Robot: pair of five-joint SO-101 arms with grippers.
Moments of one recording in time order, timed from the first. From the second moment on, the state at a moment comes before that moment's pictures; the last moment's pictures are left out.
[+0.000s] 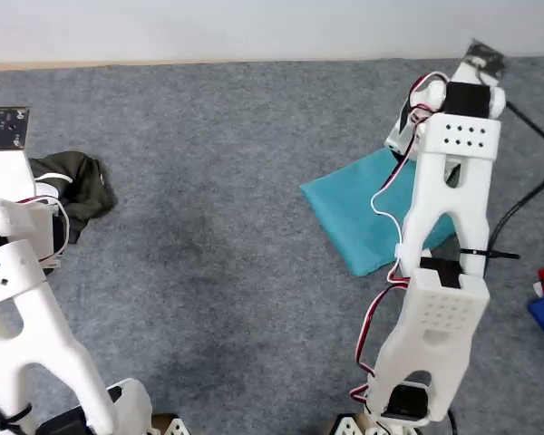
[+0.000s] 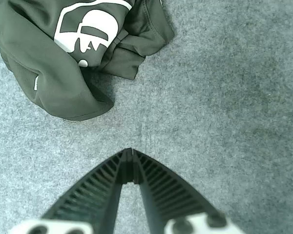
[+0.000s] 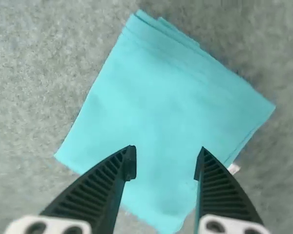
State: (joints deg) left arm -29.7 -24.9 6.9 99.2 -12.2; right arm 4.5 32.0 -51.2 100.4 -27.8
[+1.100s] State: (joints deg) left arm -29.7 -24.9 6.9 99.2 -12.2; right arm 0.3 43.2 -25.4 80.0 -46.6
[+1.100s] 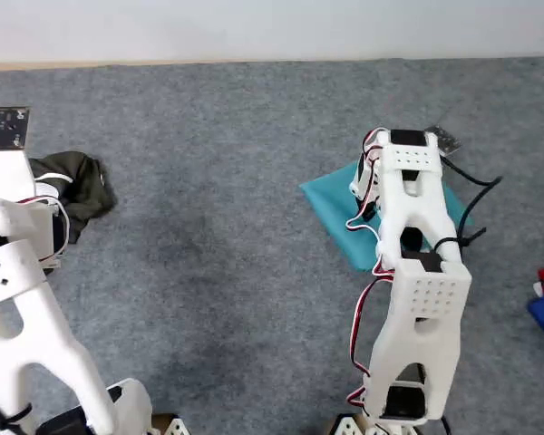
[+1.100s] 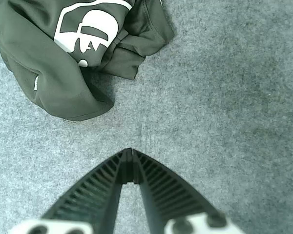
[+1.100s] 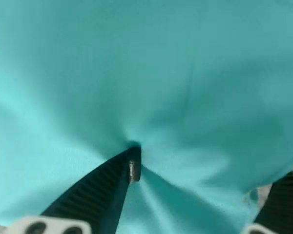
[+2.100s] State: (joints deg) left arm -29.7 -24.9 6.9 99.2 -12.2; right arm 2.7 43.6 -26.4 84.7 -35.3
